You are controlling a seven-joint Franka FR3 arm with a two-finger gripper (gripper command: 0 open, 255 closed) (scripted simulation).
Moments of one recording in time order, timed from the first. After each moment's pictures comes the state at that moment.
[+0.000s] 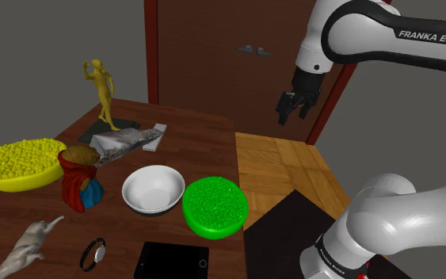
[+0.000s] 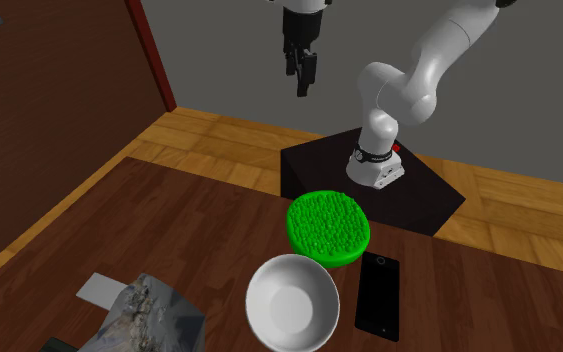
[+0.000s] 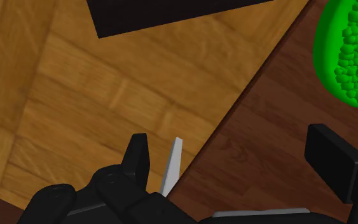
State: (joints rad) arm 0.00 -0.81 0.00 -2.44 -0.09 1.63 0.16
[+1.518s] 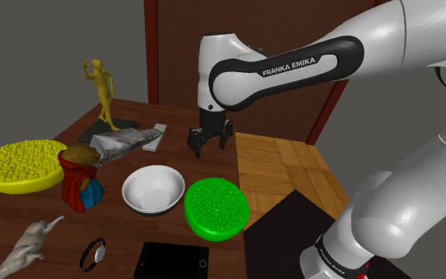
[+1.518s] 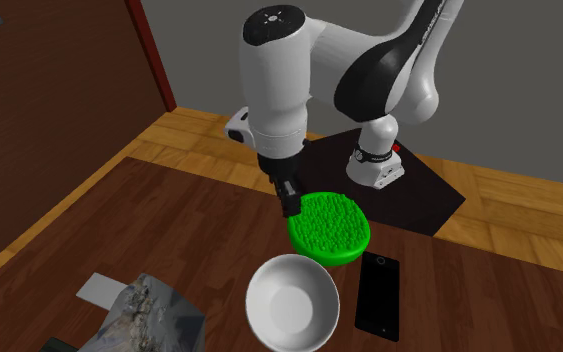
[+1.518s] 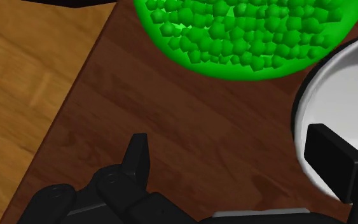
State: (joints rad) arm 0.13 -0.19 0.28 -2.26 0.02 2.01 0.46
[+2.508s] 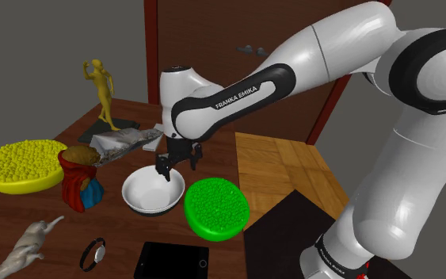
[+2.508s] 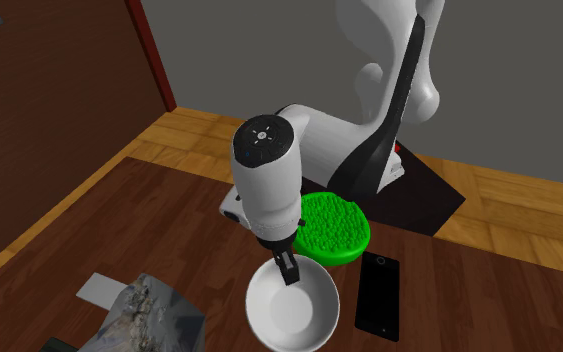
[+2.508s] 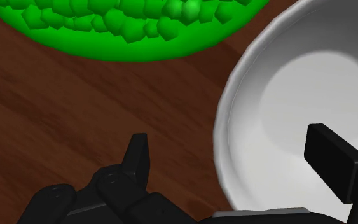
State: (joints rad) arm 0.18 0.14 0.34 -2.12 -0.06 2.17 0.60
